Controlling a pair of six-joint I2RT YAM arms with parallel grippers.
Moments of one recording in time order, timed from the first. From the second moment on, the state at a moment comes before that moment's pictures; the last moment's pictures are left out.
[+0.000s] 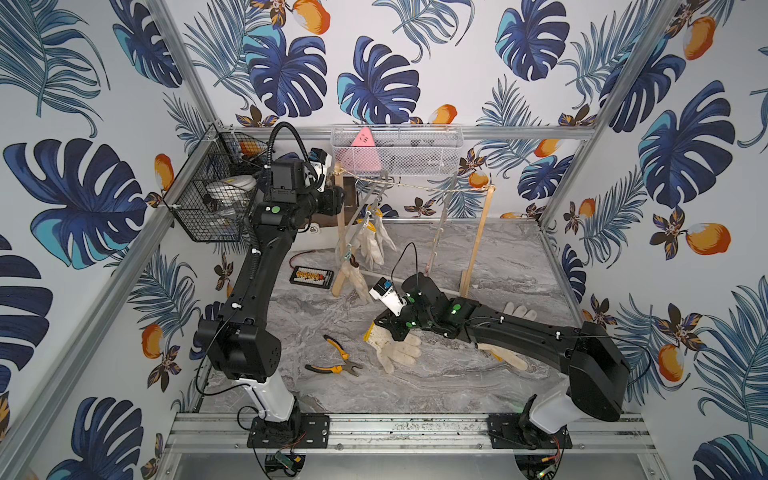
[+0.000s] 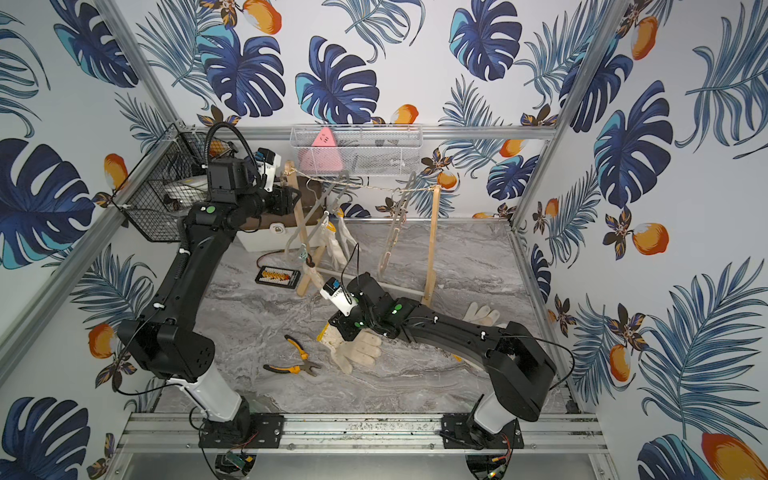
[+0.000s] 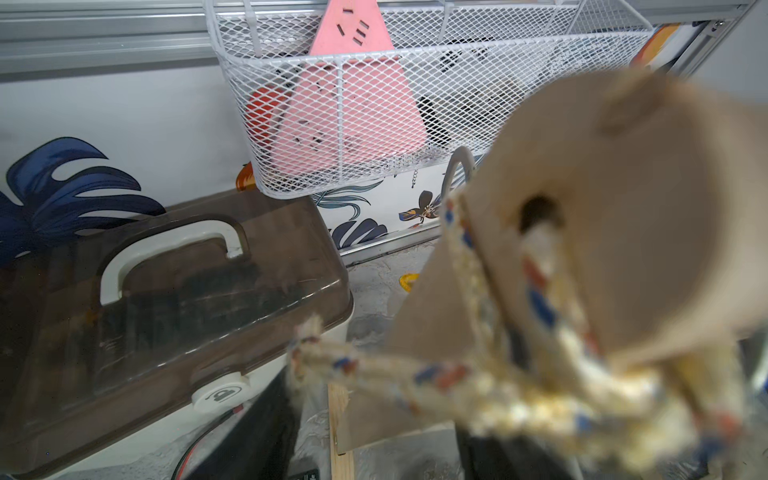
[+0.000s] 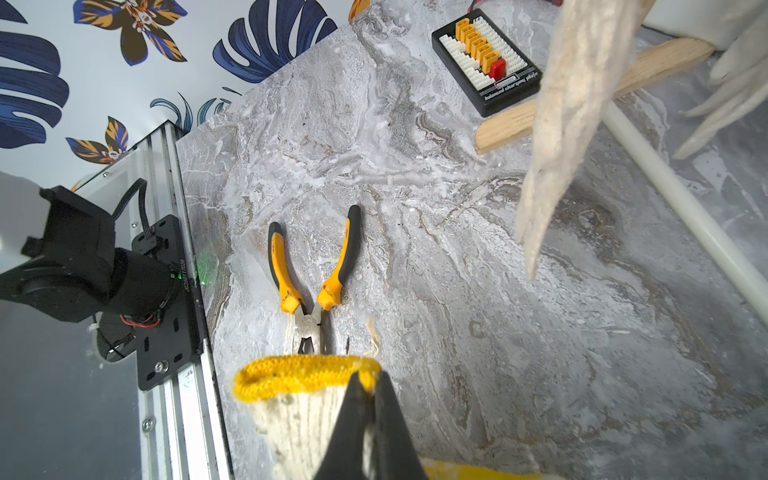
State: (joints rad) left arm -0.04 1.73 1.92 -0.61 0.28 0.02; right arm 0.94 1.57 1.10 -0.21 -0.26 0.09
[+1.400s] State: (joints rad) left arm -0.26 1.51 1.66 -0.53 -0.19 0.02; right arm 0.90 1.48 1.03 -0.21 -0.29 0.11
